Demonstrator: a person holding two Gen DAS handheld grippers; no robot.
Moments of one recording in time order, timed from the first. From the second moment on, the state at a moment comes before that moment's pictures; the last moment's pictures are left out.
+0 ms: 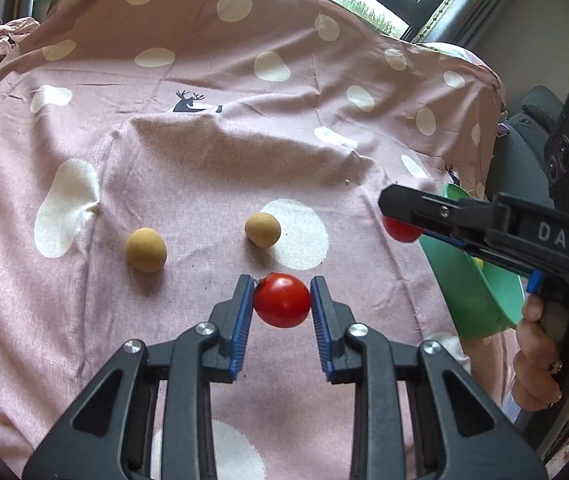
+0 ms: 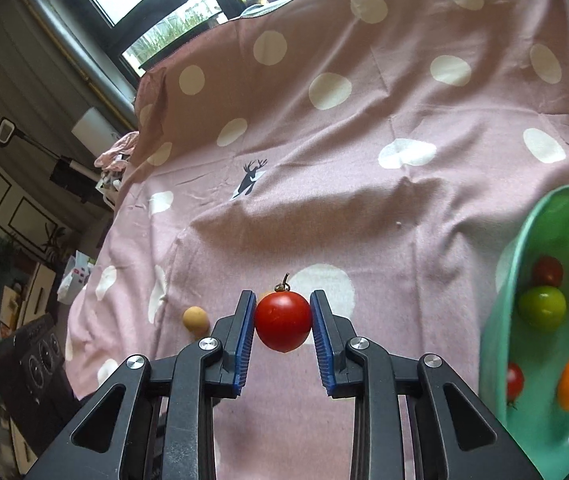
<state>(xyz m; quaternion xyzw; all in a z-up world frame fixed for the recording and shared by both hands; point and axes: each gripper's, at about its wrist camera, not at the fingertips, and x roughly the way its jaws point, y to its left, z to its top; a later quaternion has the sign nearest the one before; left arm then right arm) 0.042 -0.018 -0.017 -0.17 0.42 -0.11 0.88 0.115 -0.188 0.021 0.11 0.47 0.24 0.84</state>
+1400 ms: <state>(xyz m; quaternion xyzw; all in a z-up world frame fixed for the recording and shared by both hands) 0.065 -0.217 0.041 -0.12 0.40 -0.28 0.87 0.055 -0.408 0.054 0.25 0.38 0.04 0.89</state>
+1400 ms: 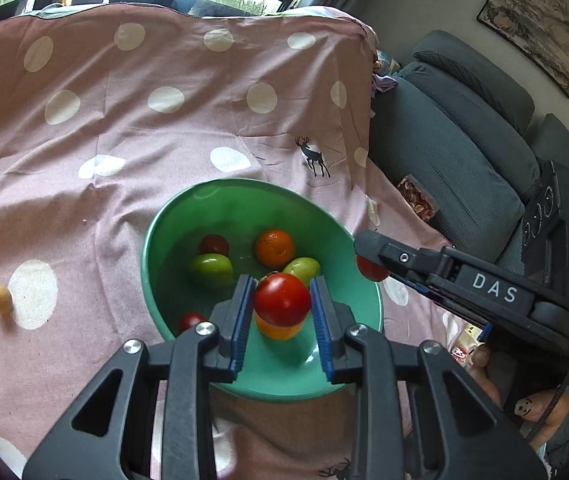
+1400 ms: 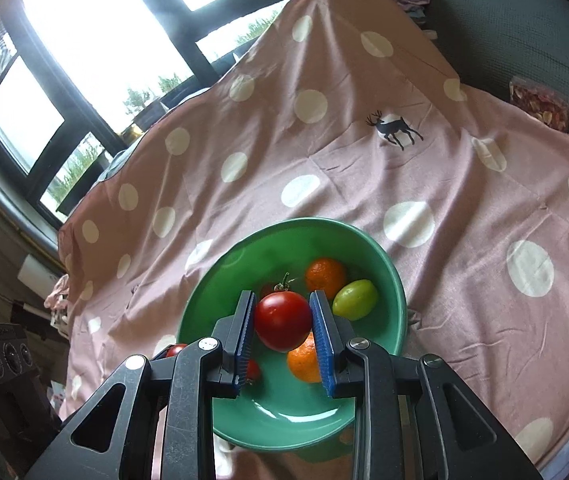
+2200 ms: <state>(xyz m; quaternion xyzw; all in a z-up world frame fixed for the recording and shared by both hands) 0.068 -0.243 0.024 -0.11 0.43 -0.28 0.85 0.062 -0.423 0.041 0.26 0.40 0.02 0.88</state>
